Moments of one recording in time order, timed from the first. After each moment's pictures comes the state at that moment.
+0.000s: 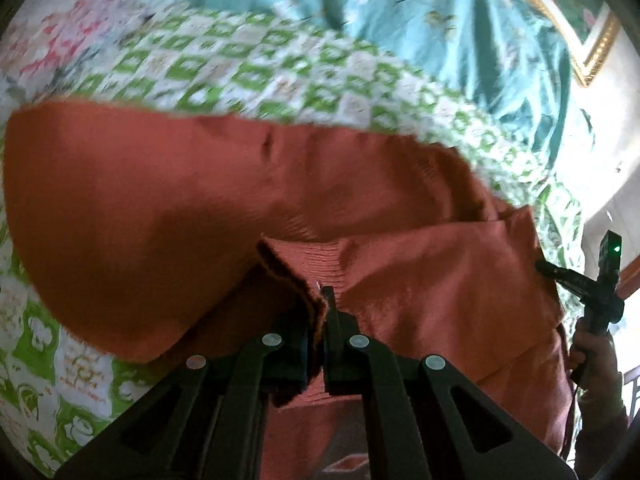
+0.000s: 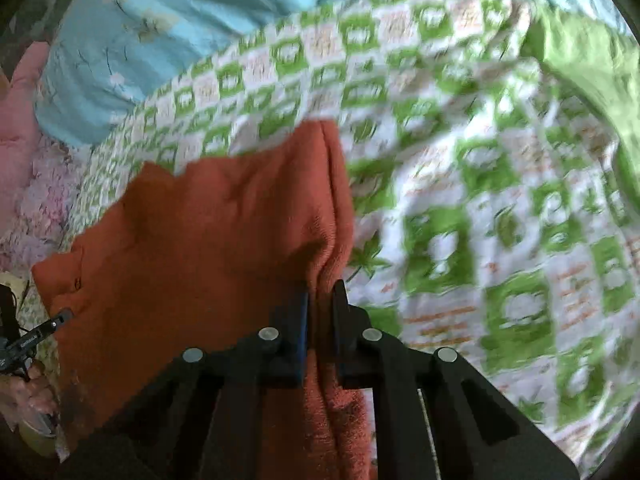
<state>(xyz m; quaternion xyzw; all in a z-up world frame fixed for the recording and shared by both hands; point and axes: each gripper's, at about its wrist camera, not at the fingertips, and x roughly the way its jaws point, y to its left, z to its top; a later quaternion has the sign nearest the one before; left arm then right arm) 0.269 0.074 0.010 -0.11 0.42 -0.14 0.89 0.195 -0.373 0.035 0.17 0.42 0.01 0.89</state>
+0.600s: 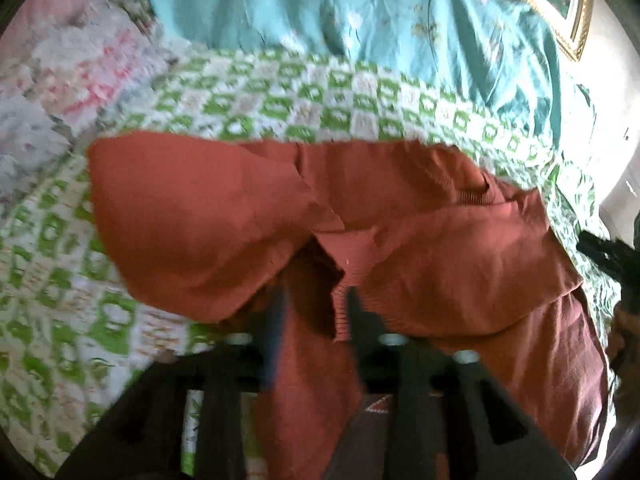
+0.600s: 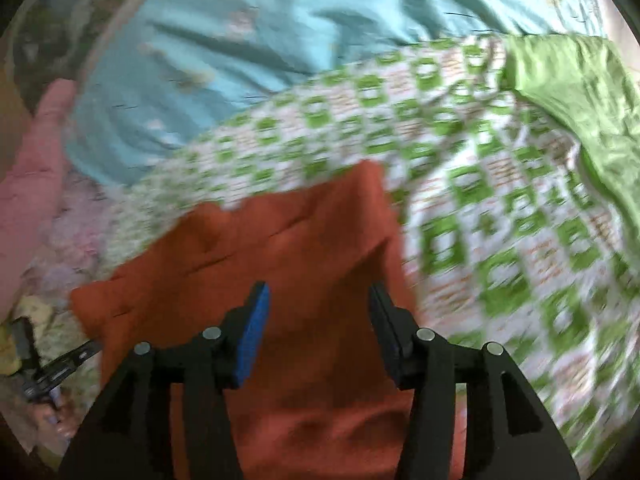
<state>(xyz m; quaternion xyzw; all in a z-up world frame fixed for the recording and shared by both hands) 0.211 0.093 0.041 -0.04 0.38 -0.09 0.92 0.138 -0.345 0.072 0.22 0.36 0.04 0.91</state>
